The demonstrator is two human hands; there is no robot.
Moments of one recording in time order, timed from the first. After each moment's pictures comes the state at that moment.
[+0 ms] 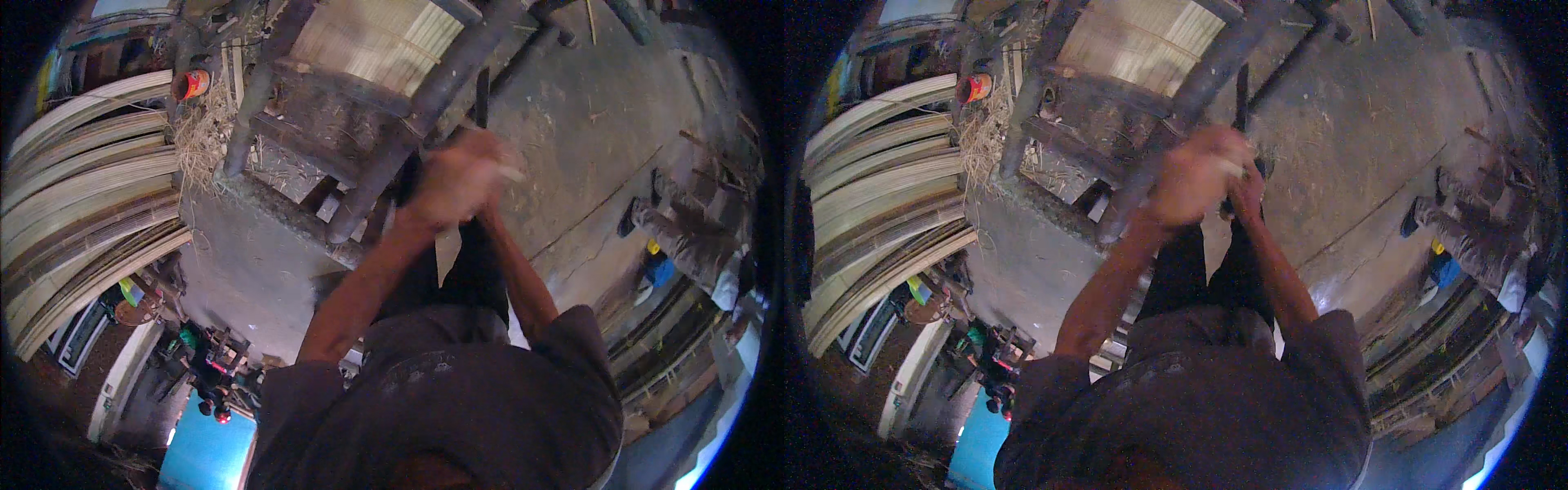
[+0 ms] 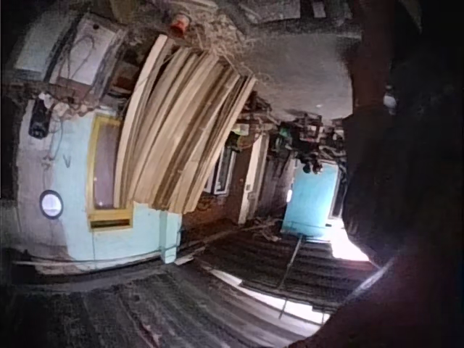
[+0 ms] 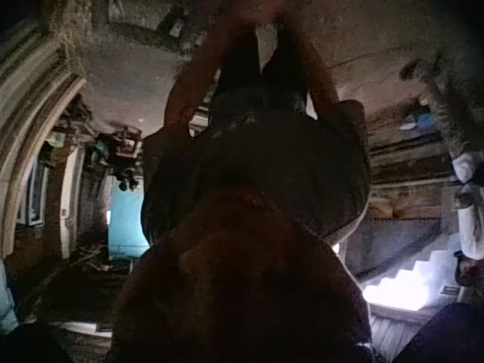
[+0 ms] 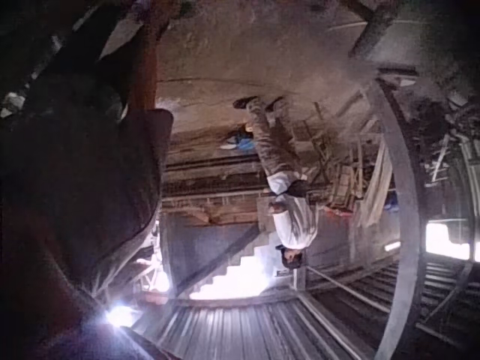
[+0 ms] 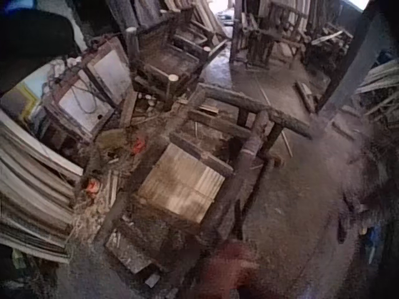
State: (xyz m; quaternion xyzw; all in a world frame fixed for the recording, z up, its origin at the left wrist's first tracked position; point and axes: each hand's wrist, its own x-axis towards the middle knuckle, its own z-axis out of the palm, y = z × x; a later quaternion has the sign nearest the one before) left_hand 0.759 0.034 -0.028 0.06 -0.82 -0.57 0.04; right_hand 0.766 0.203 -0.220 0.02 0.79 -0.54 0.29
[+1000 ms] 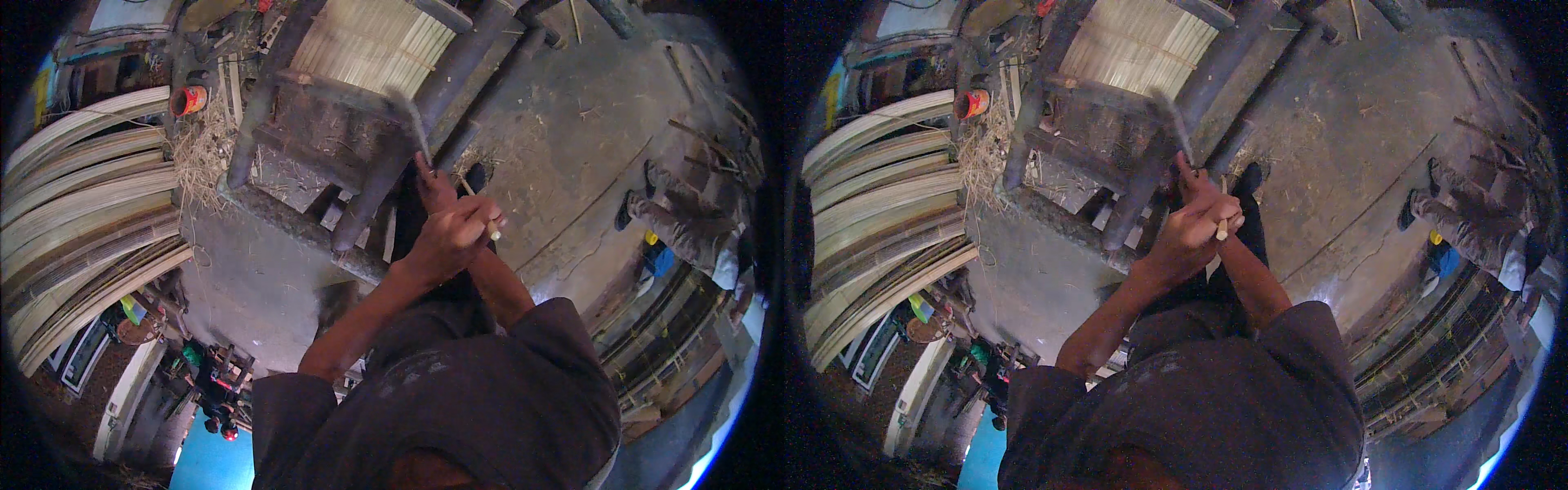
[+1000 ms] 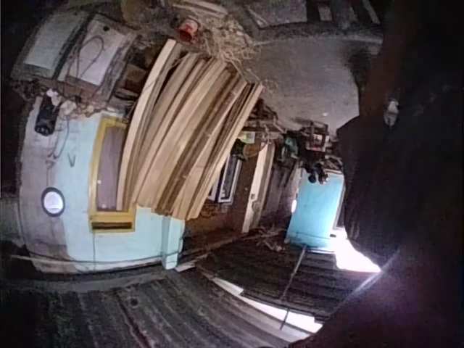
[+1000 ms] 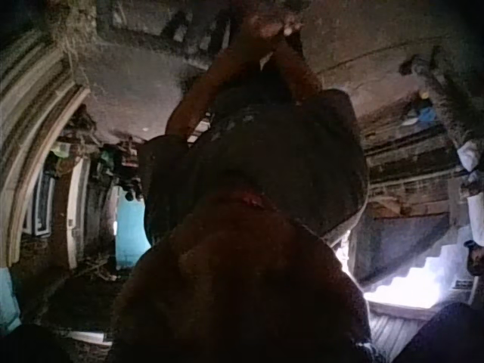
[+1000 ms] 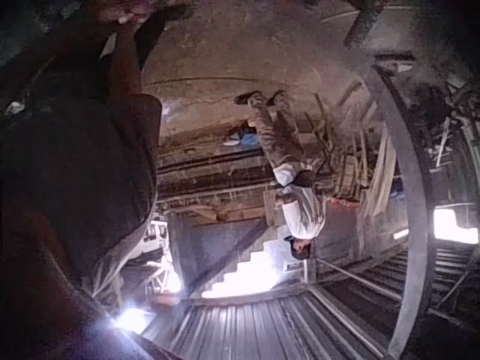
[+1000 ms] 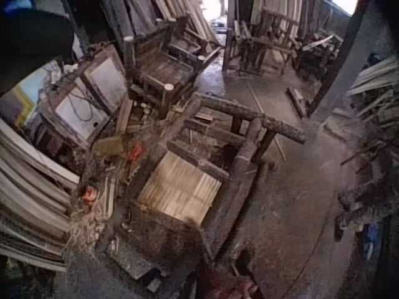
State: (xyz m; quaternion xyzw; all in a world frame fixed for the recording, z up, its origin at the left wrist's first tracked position) left_hand 0.816 0.059 0.003 0.04 -0.82 -0.56 0.08; right_hand 0.826 0.134 -0.211 -0.22 0.86 -0.17 0.42
